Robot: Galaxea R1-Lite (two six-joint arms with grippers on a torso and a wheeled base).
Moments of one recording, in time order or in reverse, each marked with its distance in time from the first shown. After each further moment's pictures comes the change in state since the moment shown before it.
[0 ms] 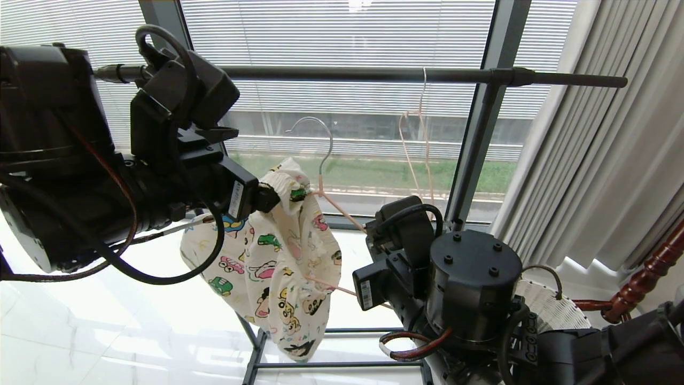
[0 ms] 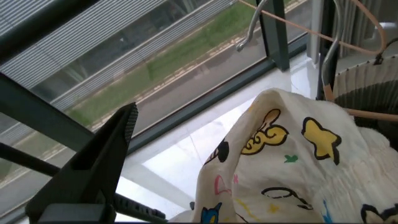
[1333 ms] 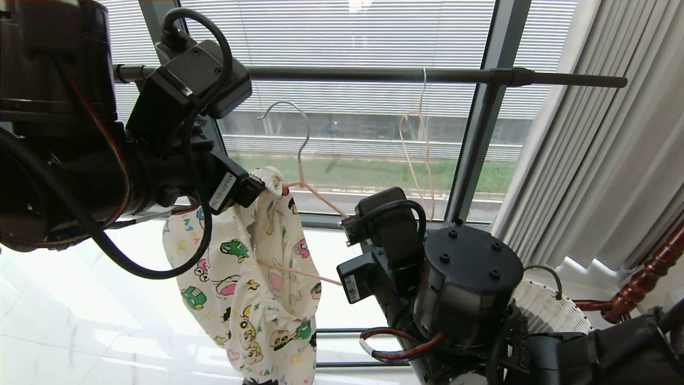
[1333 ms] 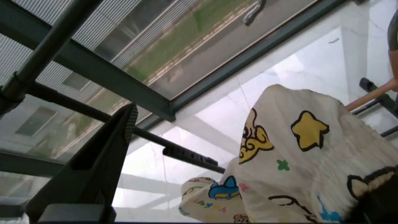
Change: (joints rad) left arm -0.086 0.011 -0.200 0.333 0.354 0.119; right arm 0.038 0.028 -0.064 -0.069 -0.061 -0.147
